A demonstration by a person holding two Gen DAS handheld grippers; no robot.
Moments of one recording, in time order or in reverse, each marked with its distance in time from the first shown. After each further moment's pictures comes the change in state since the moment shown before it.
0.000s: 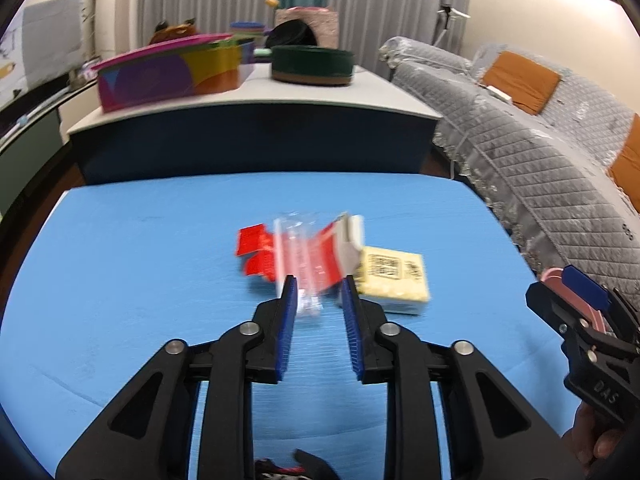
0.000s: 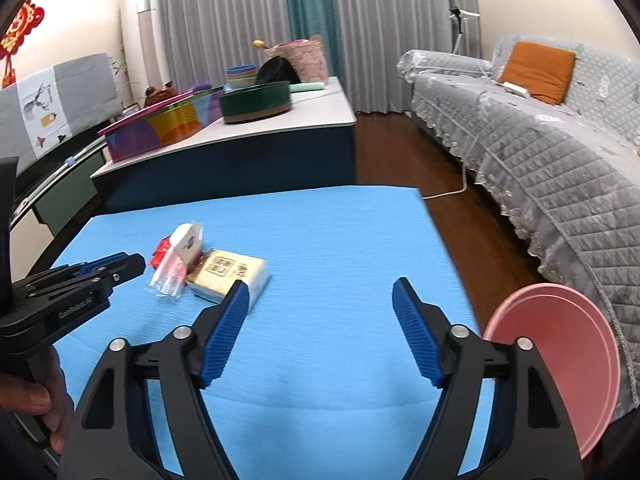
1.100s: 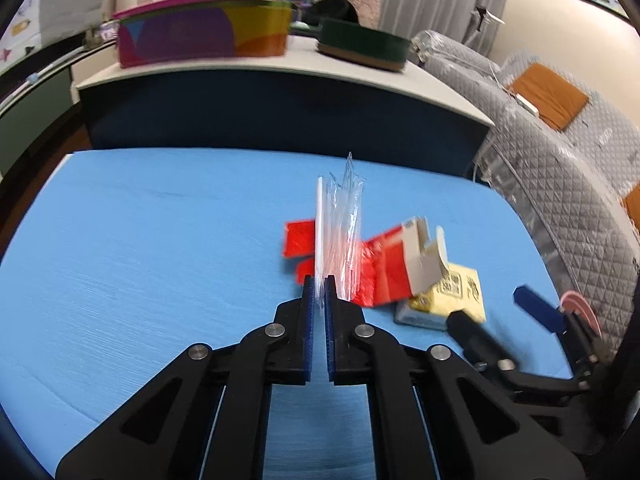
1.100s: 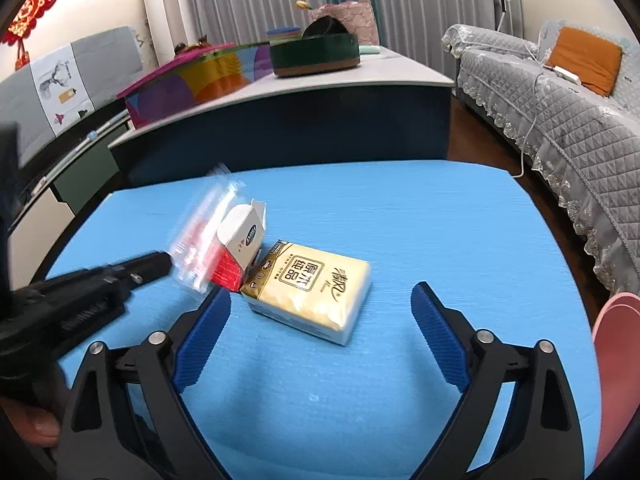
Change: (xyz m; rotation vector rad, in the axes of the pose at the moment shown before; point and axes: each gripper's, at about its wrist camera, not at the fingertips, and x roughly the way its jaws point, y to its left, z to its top) left arm 0.024 0.044 0.007 -0.114 0.054 0.010; right arm 0.080 0.067 0.005 -0.035 0.116 0.100
